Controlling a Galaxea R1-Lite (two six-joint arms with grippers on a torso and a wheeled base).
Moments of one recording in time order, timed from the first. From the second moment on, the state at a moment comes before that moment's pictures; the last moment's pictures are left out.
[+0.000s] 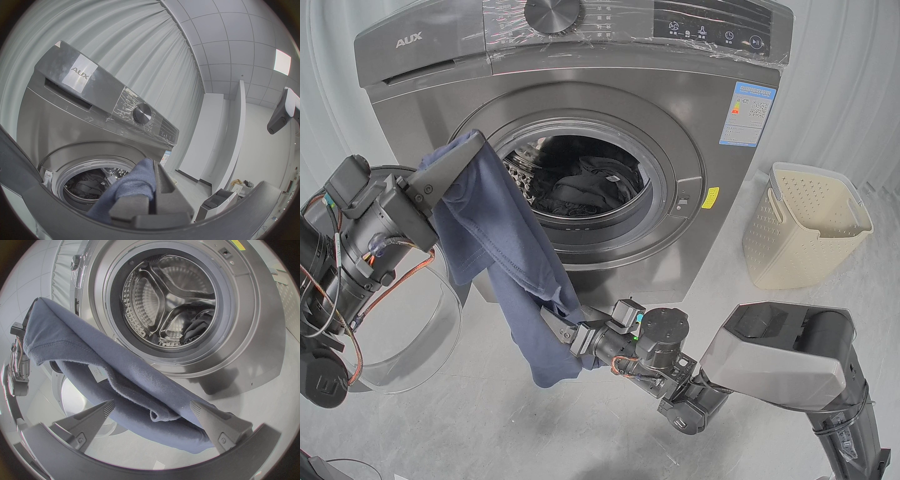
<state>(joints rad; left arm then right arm) -0.41 1.47 -0.56 -1.45 -0.38 -0.33 0.79 2.50 -1.09 -1.49 0.01 0.54</state>
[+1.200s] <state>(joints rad) -0.41 1.47 -0.56 -1.45 -0.38 -0.33 0.85 2.50 -1.12 -1.42 -0.02 0.62</state>
